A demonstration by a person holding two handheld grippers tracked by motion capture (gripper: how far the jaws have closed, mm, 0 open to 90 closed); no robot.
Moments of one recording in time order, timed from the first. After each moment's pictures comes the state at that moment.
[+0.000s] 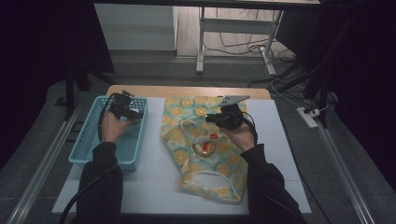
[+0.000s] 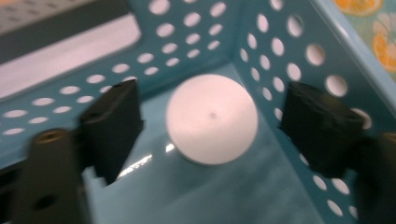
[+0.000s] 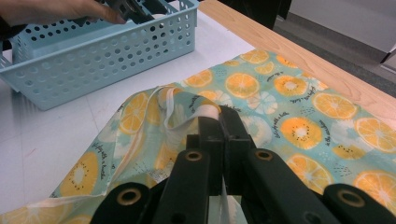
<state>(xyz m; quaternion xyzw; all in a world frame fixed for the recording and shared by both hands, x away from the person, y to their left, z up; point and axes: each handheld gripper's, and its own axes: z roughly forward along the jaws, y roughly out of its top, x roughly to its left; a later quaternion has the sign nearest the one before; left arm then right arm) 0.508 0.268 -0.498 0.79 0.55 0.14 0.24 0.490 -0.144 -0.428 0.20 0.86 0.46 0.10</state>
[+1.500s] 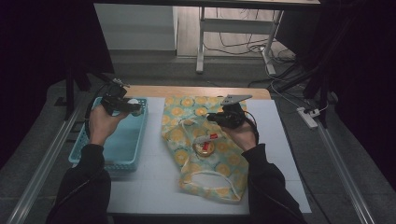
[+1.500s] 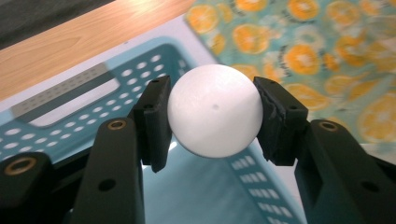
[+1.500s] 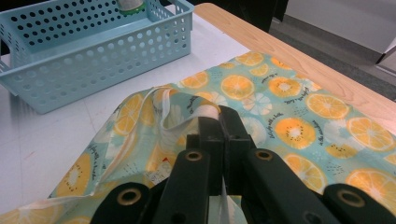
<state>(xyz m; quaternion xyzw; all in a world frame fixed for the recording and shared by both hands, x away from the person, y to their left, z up) 0.459 0.256 -0.408 0.80 0.50 0.15 0.31 0.491 -0.149 -0.425 0.21 0.86 0.47 0.10</state>
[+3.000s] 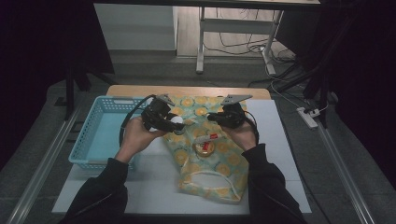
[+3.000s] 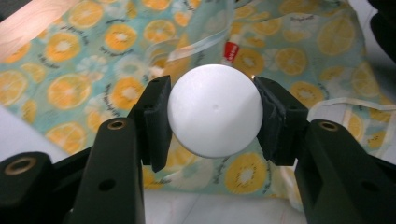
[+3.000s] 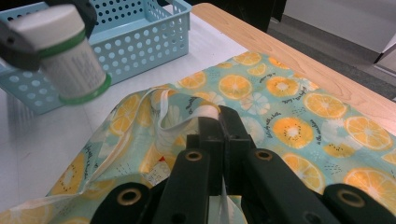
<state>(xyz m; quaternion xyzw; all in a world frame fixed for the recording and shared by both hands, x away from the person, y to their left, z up) 0.421 0.117 -0.390 0.88 0.32 0.07 0.35 0.492 -0.149 -0.426 0.21 0.85 0.47 0.10</state>
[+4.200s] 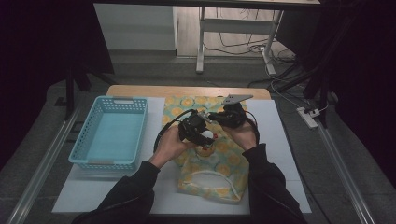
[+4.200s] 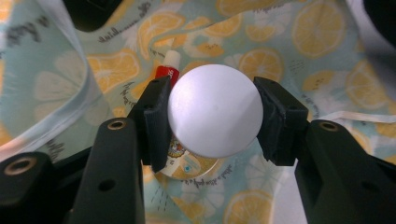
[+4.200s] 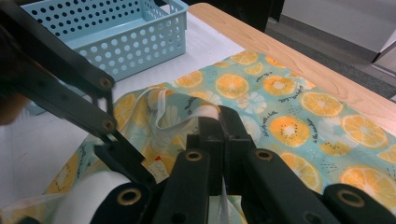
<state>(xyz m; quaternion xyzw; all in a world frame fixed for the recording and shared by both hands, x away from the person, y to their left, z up) 0.437 0.020 -0.439 0.91 0.25 0.06 0.32 0.495 -0.152 -0.428 0.21 0.85 0.47 0.10</state>
